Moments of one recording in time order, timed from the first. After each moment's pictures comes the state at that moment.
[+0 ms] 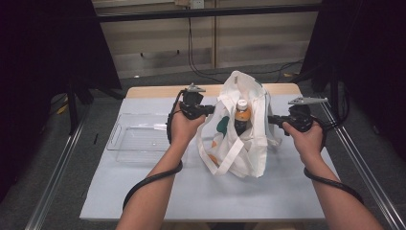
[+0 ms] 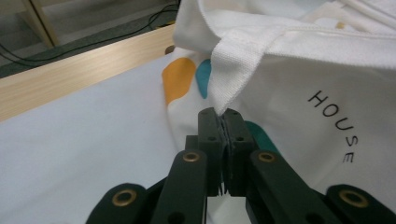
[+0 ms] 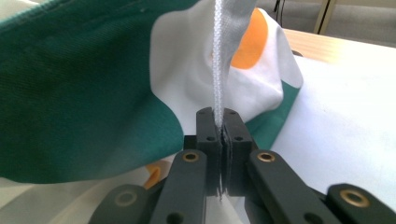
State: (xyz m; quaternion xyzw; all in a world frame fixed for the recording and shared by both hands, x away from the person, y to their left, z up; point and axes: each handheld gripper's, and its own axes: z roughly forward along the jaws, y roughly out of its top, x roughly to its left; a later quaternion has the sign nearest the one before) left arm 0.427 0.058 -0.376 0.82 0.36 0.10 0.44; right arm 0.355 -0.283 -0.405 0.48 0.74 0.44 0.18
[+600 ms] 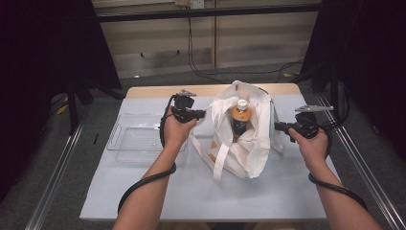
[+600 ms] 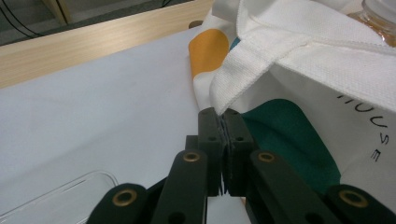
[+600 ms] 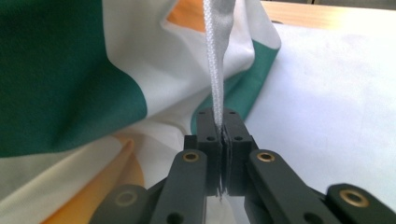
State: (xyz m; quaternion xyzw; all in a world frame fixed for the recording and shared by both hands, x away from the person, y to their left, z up) left arm 0.431 0.078 -0.395 0.81 0.39 0.10 0.42; right arm 0.347 -0.305 -0.432 0.51 0.72 0.43 0.16
